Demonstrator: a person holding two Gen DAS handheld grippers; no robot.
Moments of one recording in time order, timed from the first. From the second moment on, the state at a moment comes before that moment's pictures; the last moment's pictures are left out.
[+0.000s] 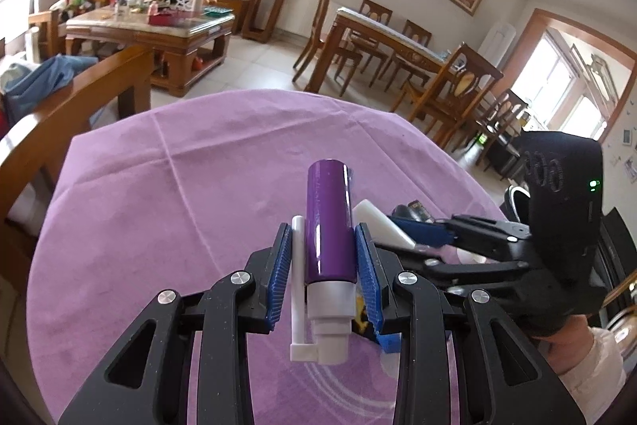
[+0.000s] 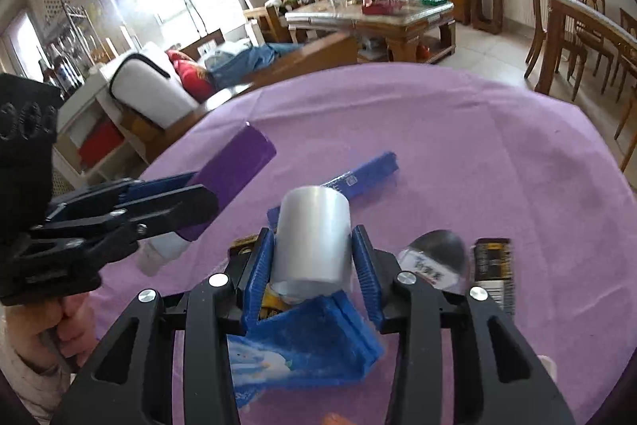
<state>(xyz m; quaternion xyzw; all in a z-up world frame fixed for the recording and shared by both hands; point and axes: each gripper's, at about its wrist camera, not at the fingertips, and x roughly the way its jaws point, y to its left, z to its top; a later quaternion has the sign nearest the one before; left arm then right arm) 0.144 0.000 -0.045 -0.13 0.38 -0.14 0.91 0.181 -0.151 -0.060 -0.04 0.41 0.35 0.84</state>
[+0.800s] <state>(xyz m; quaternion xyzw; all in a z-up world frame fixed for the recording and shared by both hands) 0.127 -0.117 0.027 -0.10 0.30 -0.26 0.91 0.065 -0.365 0.060 0.12 0.17 0.20 0.96</state>
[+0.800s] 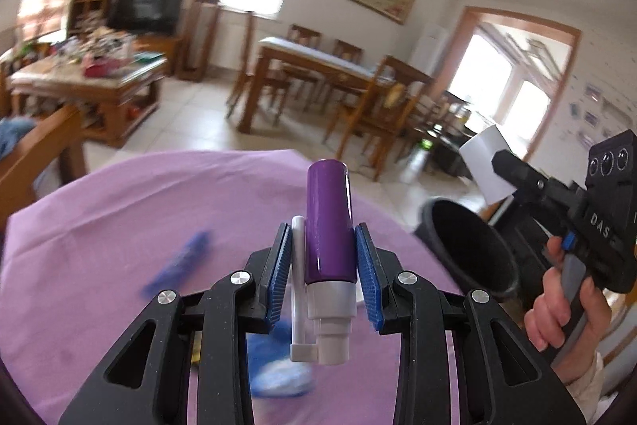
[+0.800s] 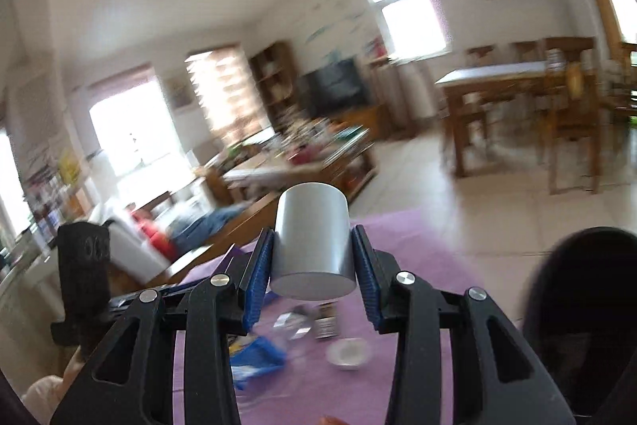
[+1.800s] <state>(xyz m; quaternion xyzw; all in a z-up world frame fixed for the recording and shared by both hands) 0.173 -0.438 -0.031 -0.04 0.34 -0.43 0.84 0.006 -0.604 0.025 0.27 0.13 -0.07 0.95</state>
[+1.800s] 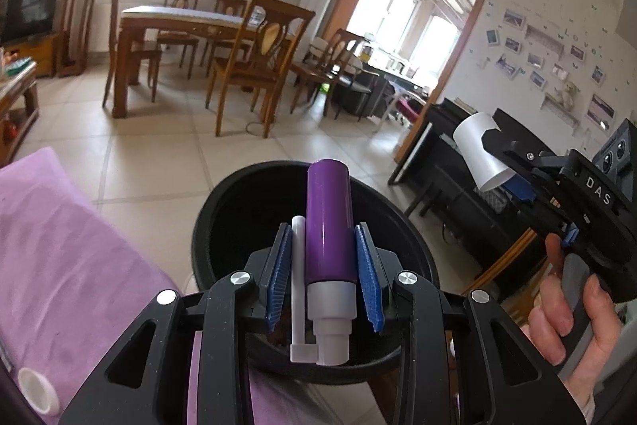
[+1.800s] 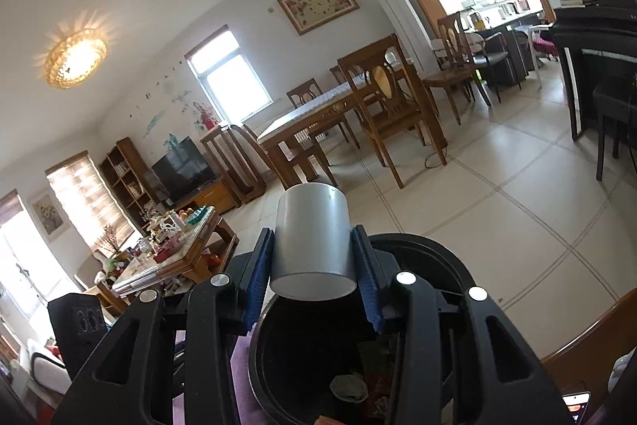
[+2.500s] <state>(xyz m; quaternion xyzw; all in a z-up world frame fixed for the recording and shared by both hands) 0.176 -0.442 -0.028 -0.02 0.33 -0.42 0.84 0.016 -0.598 0.024 0.28 0.15 -0.06 0.95</state>
